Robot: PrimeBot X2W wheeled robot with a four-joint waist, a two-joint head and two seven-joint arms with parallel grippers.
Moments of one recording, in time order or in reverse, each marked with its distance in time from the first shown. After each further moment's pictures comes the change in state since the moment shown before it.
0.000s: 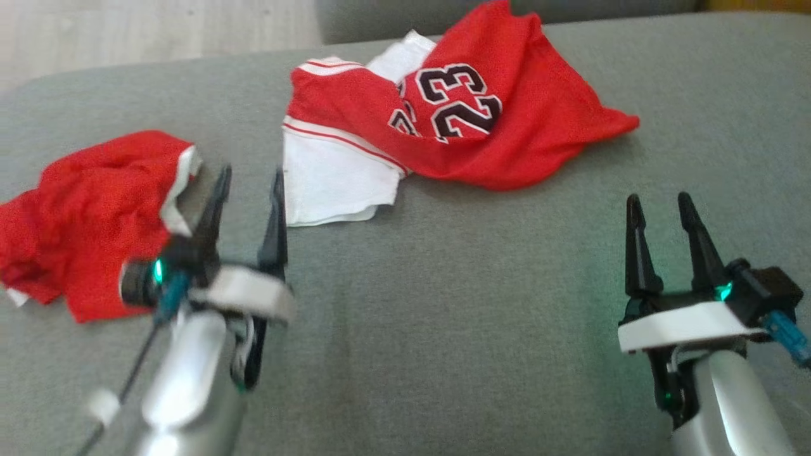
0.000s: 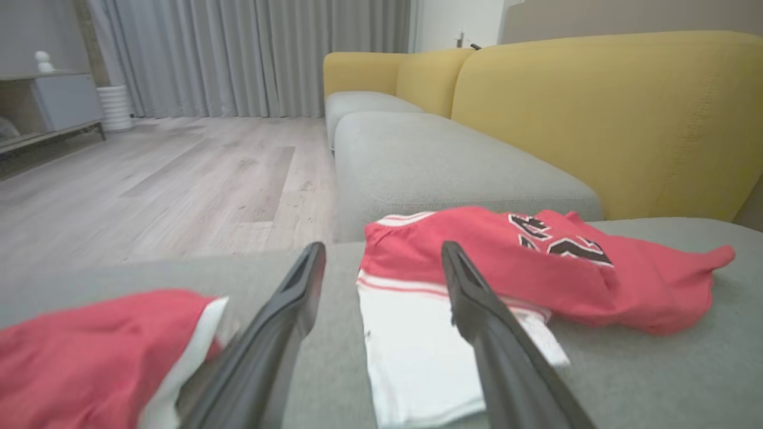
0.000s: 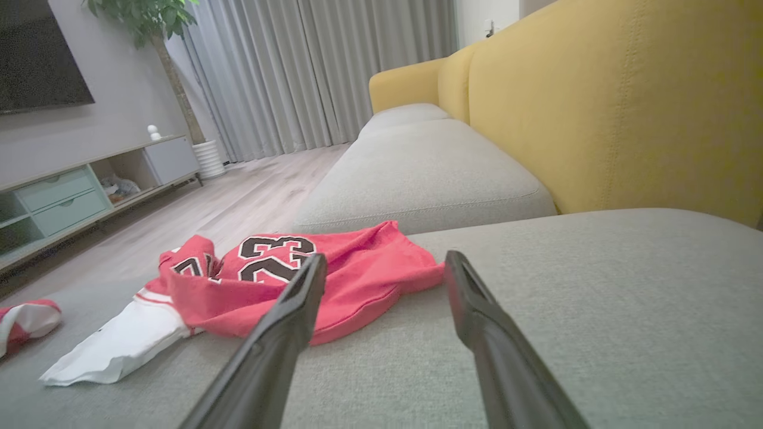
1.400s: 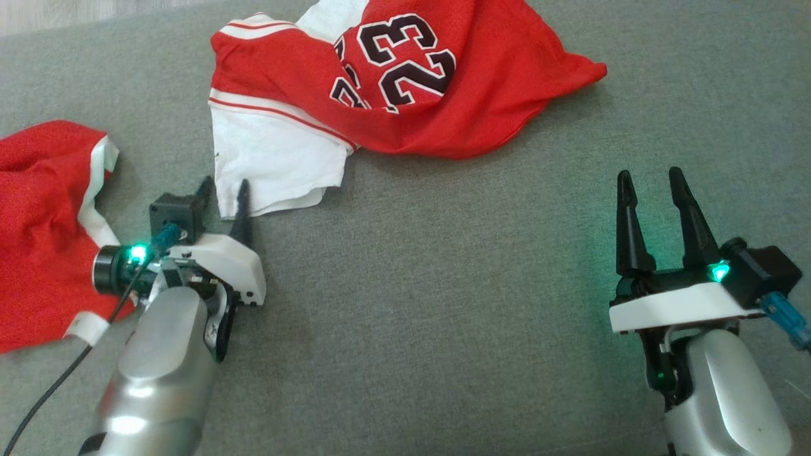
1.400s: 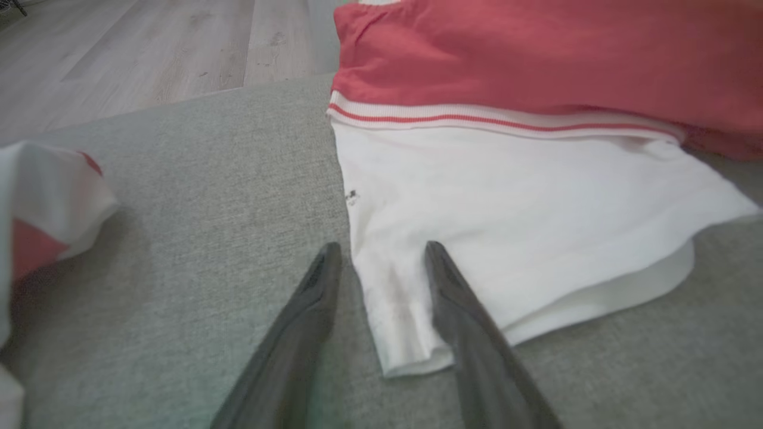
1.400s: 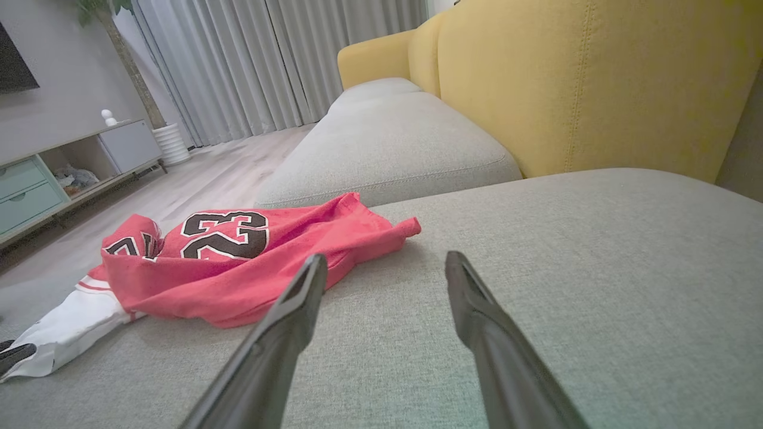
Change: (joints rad) left arm -0.095 0.028 0.022 0.235 0.041 0.017 0.183; right arm -0.033 0.000 0.035 -0.018 0.029 0.000 0.000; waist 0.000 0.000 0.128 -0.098
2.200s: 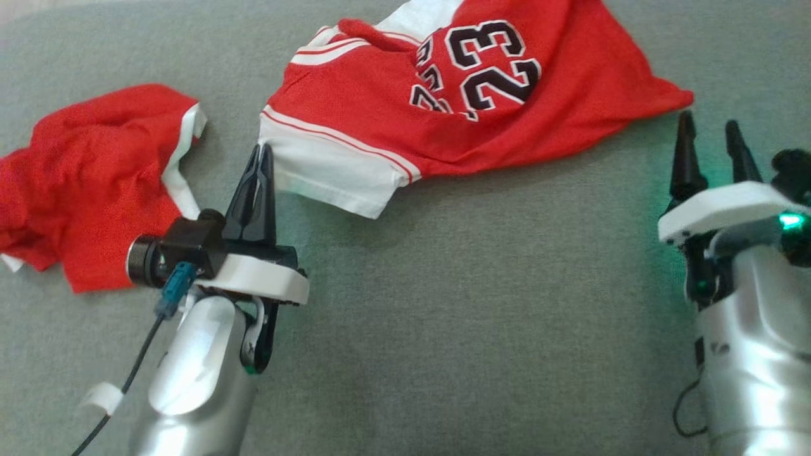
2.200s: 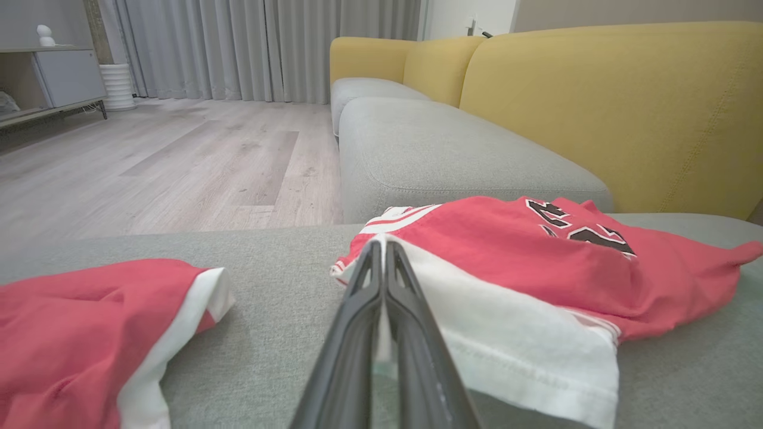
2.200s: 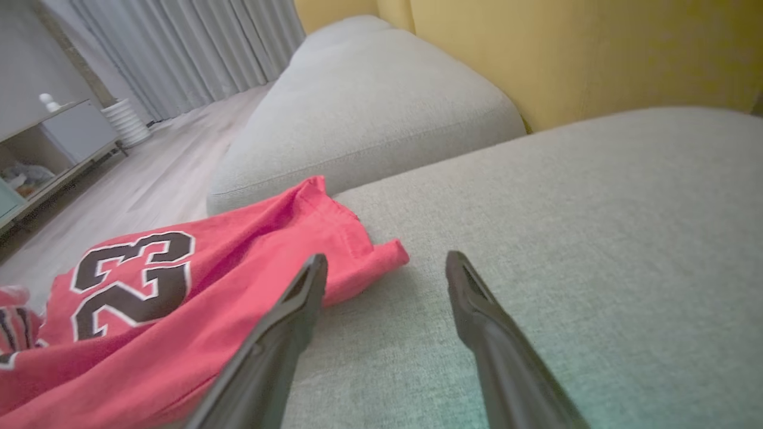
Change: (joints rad) left arm 0.148 -0.061 0.006 -0.358 -0.011 -0.019 -0.181; right arm -0.325 0.000 -0.244 0.381 -0.039 0.000 0.139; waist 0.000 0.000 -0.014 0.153
